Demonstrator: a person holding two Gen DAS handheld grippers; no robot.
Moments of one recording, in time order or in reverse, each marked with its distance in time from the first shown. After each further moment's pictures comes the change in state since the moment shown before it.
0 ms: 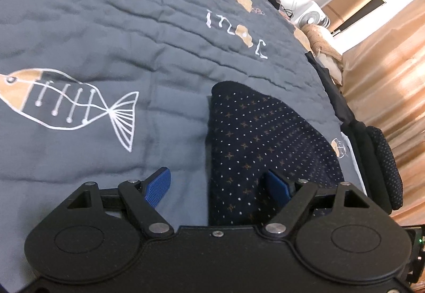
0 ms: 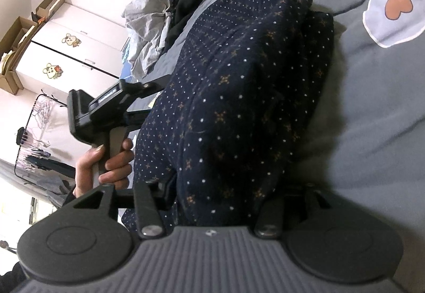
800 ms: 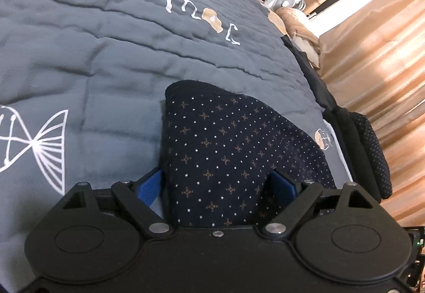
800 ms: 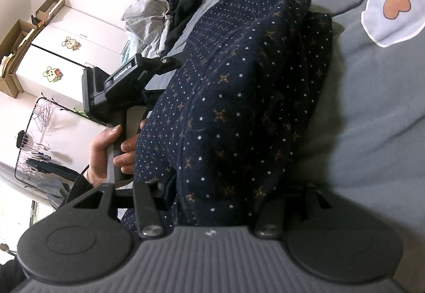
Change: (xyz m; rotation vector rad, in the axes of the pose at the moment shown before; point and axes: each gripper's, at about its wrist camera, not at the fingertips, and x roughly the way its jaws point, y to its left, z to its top) left arm 0.049 -0.016 0.020 0.079 0.073 -0.123; right arm -0.002 0.001 -0.005 0.008 -0.020 -0.004
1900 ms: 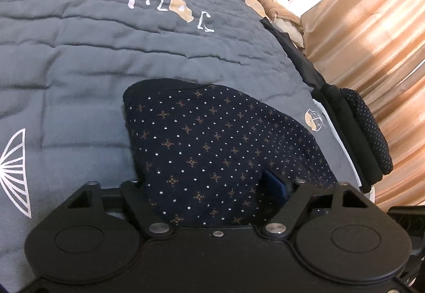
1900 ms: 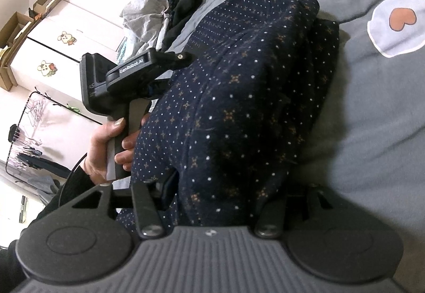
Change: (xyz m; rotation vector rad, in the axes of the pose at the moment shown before) left arm 0.016 -0.023 -0.002 0.125 0.033 -0.029; right arm 0.004 0.014 0.001 -0.035 -0.008 -0.048
